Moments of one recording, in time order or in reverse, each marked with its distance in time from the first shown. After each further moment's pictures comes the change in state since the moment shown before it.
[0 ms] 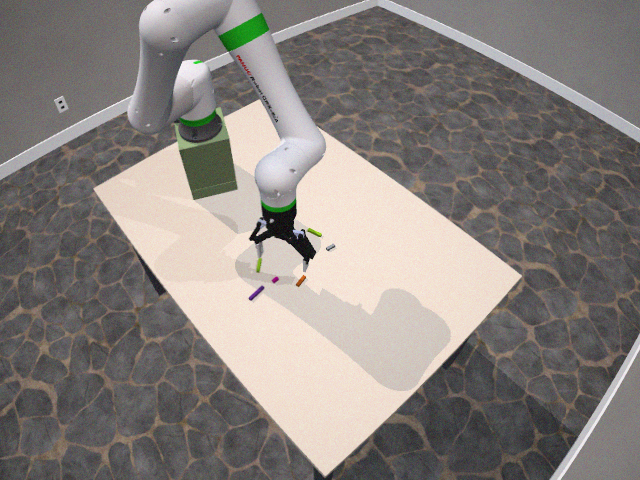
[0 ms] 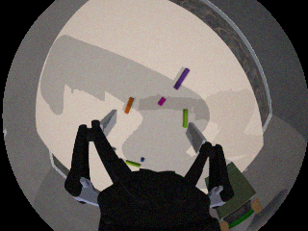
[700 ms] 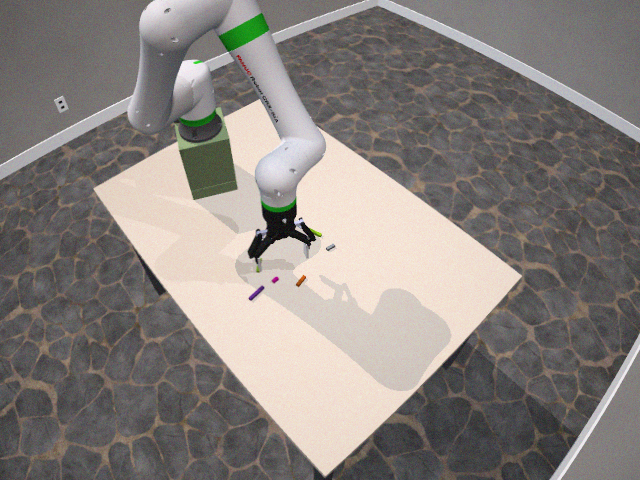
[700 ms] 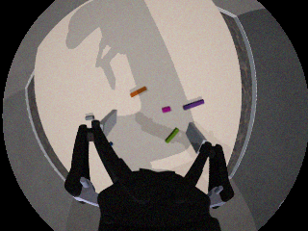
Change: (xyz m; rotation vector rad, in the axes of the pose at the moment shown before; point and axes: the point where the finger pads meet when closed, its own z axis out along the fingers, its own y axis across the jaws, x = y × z) arm 0.000 0.000 0.000 0.000 0.001 -0.701
